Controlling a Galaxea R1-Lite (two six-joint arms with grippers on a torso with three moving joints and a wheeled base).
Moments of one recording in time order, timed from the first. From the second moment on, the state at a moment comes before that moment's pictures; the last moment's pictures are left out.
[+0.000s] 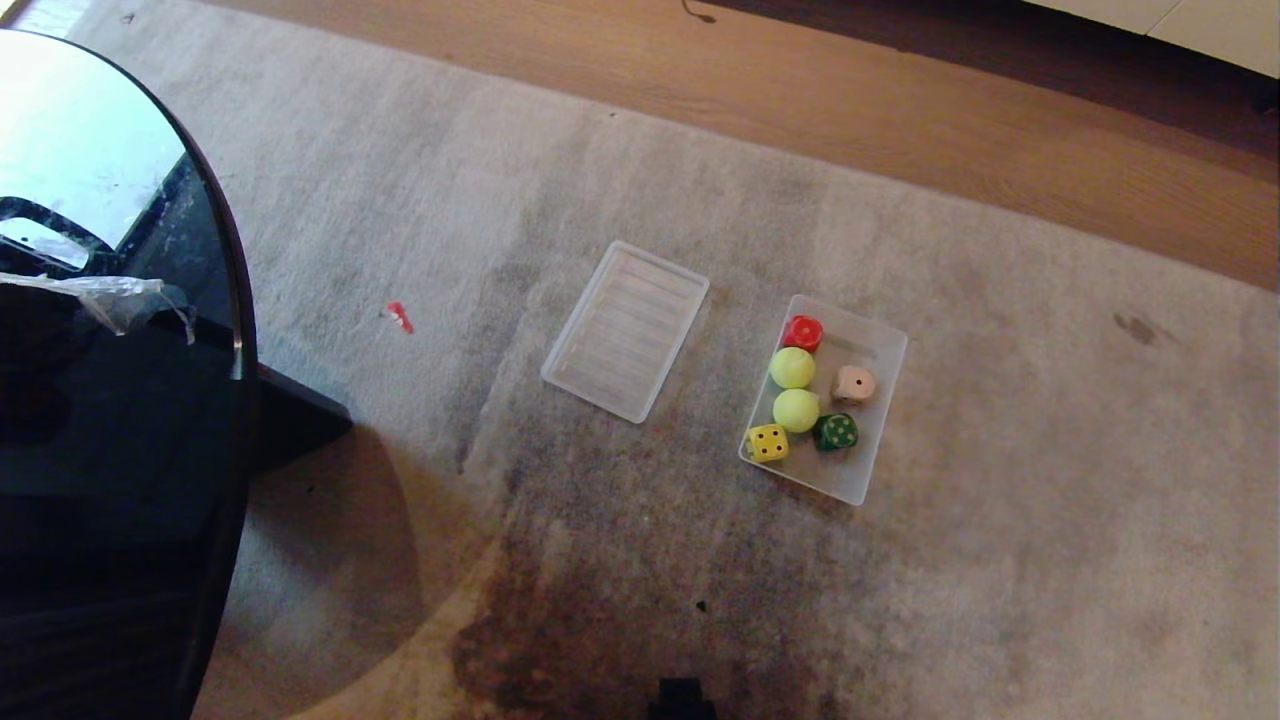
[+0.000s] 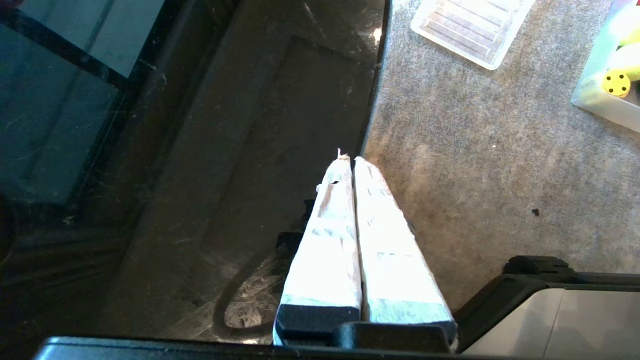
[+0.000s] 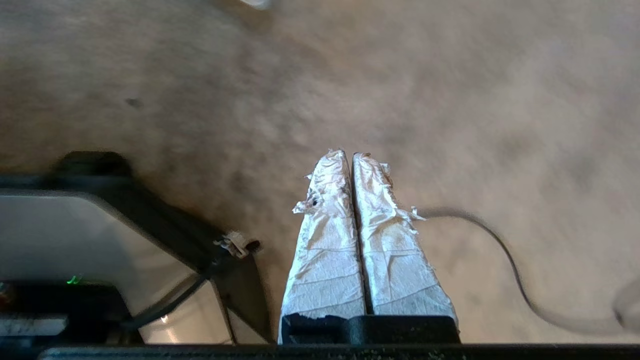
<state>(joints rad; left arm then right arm) 0.00 0.00 -0.01 0.04 0.00 0.01 -0.05 0.29 -0.01 0.00 0.03 -0.11</state>
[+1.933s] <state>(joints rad) 0.00 0.00 -0.01 0.04 0.00 0.00 0.00 0.00 0.00 0.00 0.02 -0.08</state>
